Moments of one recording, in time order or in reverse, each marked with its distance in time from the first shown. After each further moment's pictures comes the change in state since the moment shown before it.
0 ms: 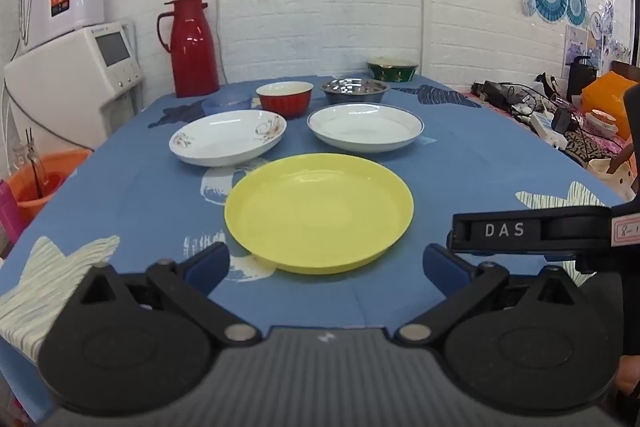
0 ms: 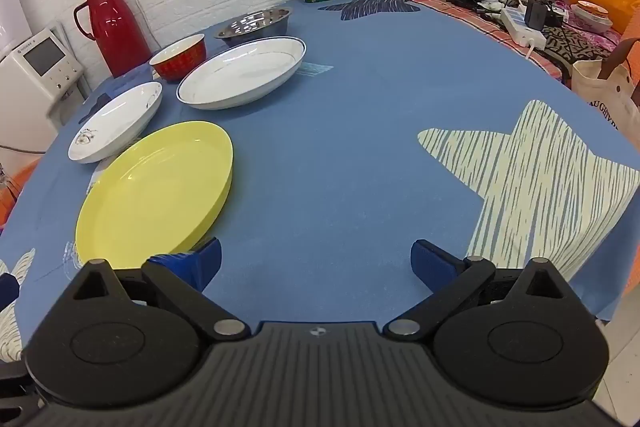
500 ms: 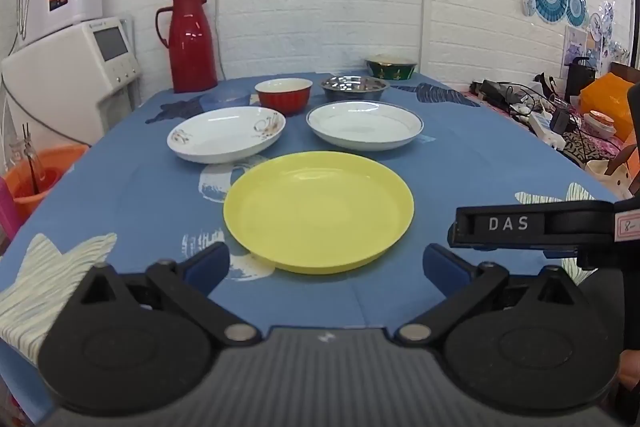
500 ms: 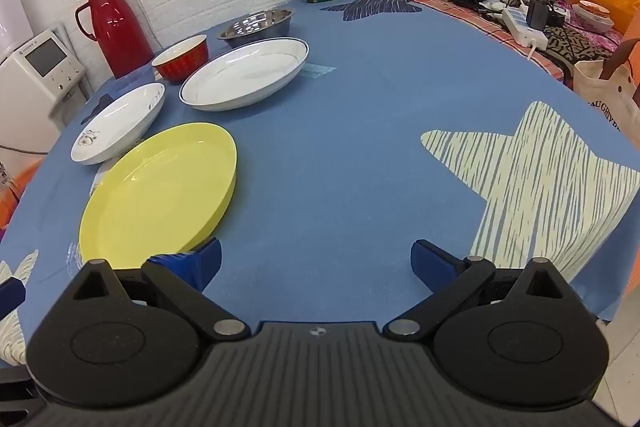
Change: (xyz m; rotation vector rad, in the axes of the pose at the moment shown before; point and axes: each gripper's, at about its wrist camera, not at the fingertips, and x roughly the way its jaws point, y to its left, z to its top) left arm 0.003 0.004 -0.001 -0.021 0.015 -0.017; right arm 0.000 0.003 0.004 -0.001 -0.001 -0.004
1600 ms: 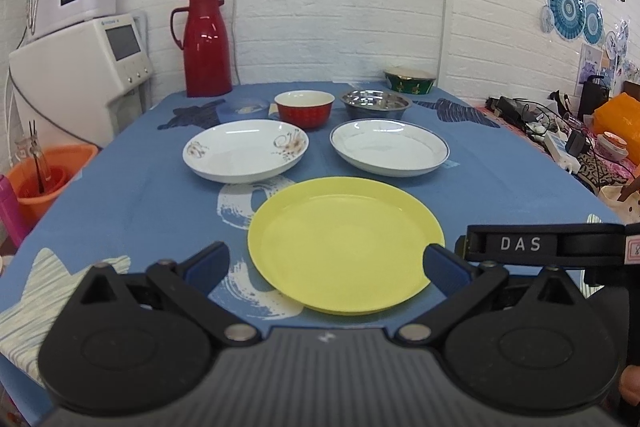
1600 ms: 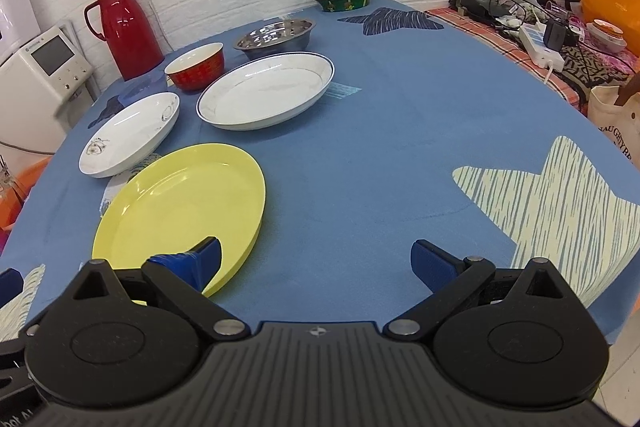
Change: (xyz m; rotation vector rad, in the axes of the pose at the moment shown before) left arm 0.014 0.025 0.026 -0.043 -0.008 0.017; right arm 0.006 0.023 0.019 -0.034 -0.011 0.010
